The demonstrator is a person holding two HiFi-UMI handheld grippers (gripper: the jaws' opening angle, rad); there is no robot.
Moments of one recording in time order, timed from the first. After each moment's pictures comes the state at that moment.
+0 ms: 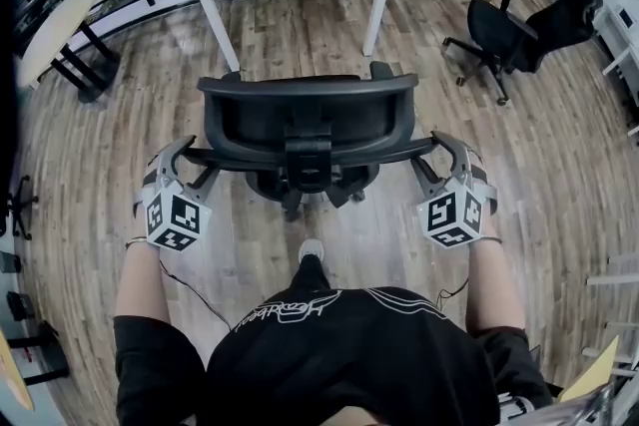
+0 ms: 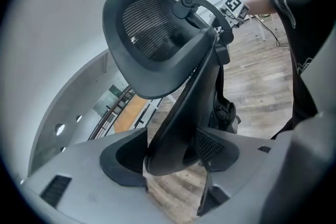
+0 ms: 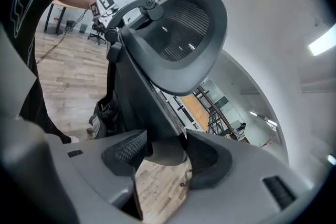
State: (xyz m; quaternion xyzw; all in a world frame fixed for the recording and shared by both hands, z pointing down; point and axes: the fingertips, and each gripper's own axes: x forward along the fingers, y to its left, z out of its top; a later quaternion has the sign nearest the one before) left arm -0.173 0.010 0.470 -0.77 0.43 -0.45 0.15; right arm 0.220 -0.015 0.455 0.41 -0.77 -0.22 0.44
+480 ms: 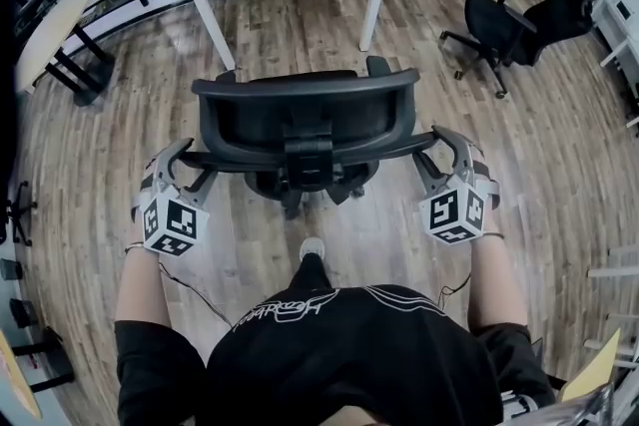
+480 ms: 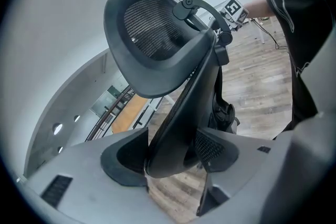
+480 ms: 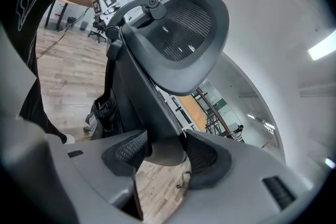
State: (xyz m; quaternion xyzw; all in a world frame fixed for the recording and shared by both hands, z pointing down) left arm -0.174 0.005 0.470 -0.78 0.42 -0.44 0.16; right arm 0.221 -0.025 0.453 0.41 -0.76 -0.24 0.44
